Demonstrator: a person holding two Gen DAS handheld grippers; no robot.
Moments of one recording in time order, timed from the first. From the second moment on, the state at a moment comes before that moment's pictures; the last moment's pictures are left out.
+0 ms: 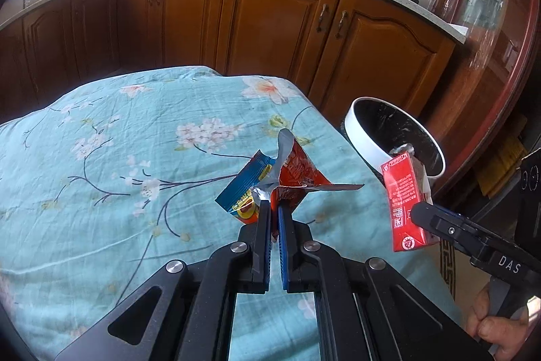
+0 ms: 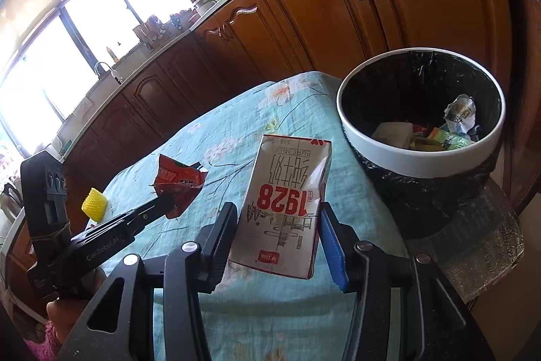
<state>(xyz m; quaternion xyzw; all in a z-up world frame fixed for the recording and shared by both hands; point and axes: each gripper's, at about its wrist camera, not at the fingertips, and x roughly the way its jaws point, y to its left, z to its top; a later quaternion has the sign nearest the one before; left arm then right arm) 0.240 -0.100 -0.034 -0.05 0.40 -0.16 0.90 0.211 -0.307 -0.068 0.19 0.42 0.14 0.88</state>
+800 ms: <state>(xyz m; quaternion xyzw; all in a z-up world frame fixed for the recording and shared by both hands) 0.234 -0.159 -0.020 -0.01 0.40 -0.21 0.89 0.185 -0.353 -0.054 0.19 0.39 0.10 0.89</state>
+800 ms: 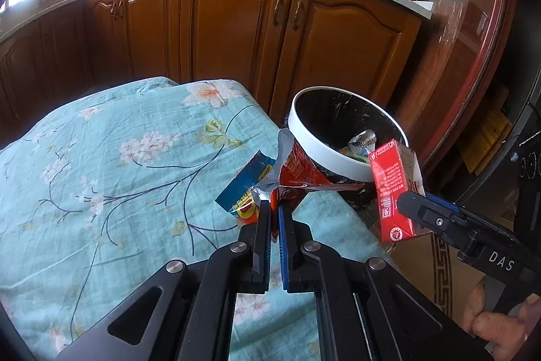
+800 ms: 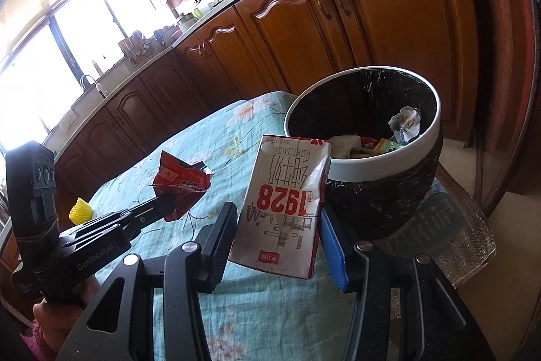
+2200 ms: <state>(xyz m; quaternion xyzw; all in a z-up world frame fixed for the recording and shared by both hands) 0.367 -0.305 -0.031 0.06 0.42 -0.24 0.88 0.281 -0.445 -0.056 0.18 0.39 0.02 0.90</state>
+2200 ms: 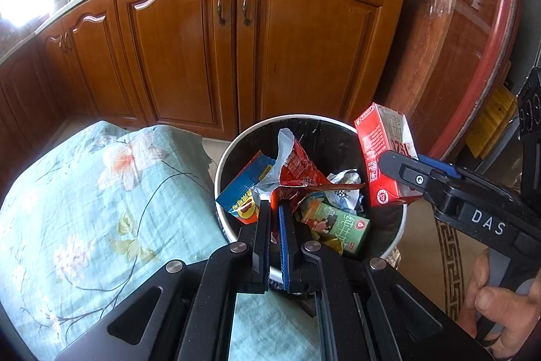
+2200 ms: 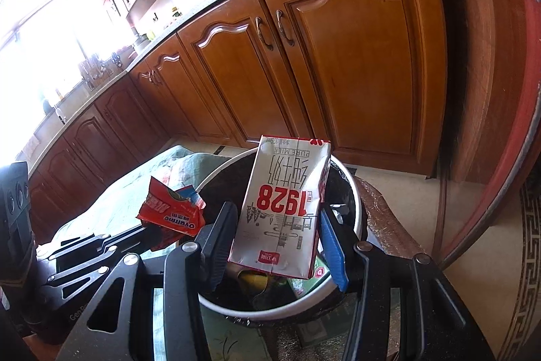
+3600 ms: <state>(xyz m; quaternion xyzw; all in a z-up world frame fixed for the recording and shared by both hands) 0.339 -0.261 -0.033 0.00 0.39 -0.22 0.89 0.270 -0.442 -0.054 0.21 0.39 0.03 0.90</state>
